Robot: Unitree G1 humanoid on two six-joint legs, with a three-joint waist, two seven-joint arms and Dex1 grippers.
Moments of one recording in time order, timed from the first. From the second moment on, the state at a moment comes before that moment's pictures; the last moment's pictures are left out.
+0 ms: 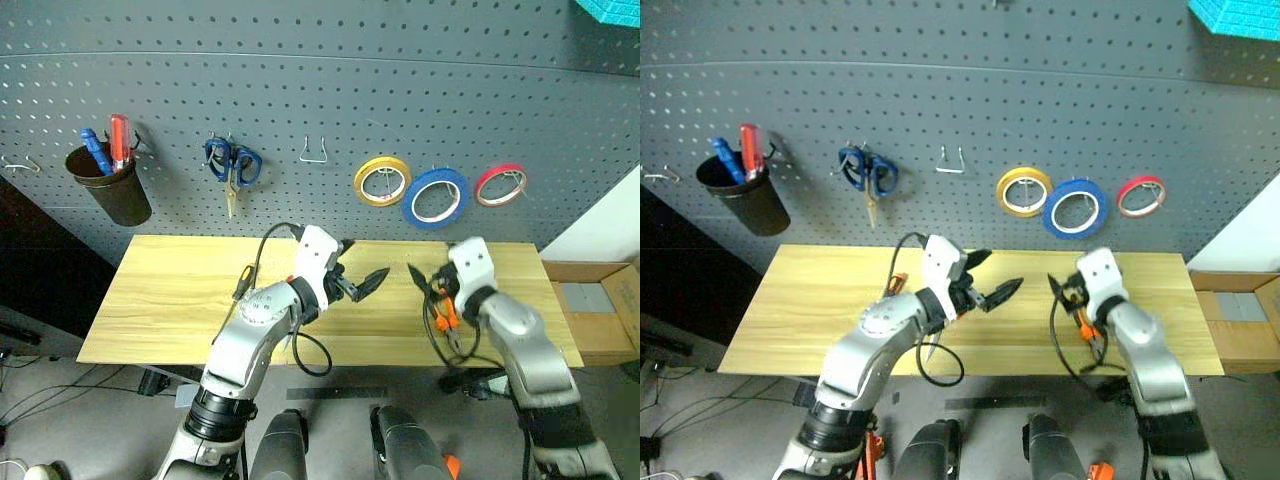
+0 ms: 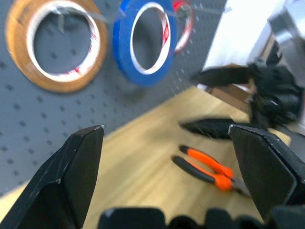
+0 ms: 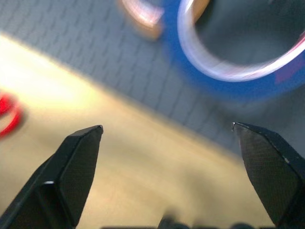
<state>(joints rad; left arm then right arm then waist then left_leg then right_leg) -0.29 0.20 -0.20 -0.27 -0.24 0.53 -0.53 -0.11 -0.37 0.06 -0.26 0.03 0.46 0.38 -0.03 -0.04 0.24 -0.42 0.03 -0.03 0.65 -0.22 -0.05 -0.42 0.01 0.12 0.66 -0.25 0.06</state>
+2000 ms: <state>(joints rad) 0.18 0.38 -0.11 -0.71 -0.17 0.54 -0.54 -0.34 -0.25 0.14 -0.36 0.18 0.76 0.45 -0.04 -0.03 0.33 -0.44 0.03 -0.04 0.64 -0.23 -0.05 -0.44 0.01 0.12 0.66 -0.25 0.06</state>
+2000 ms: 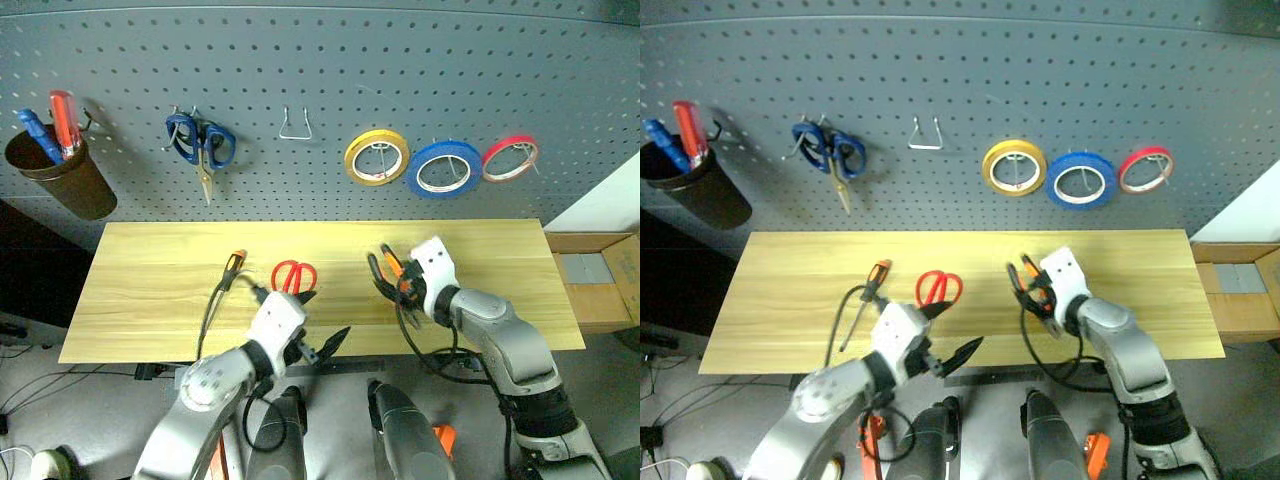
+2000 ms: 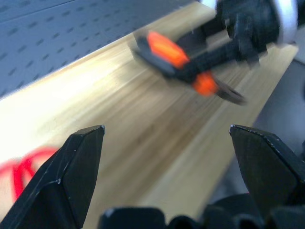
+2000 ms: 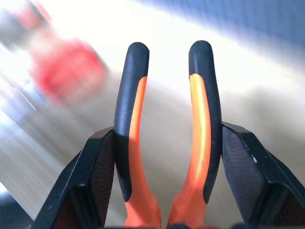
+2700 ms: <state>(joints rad) -0.41 0.24 -0.05 -0.39 -0.13 0.48 -0.28 -1.10 0.01 0.03 0.28 0.03 0.02 0.10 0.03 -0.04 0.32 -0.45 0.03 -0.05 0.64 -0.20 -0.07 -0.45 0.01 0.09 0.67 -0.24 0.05</state>
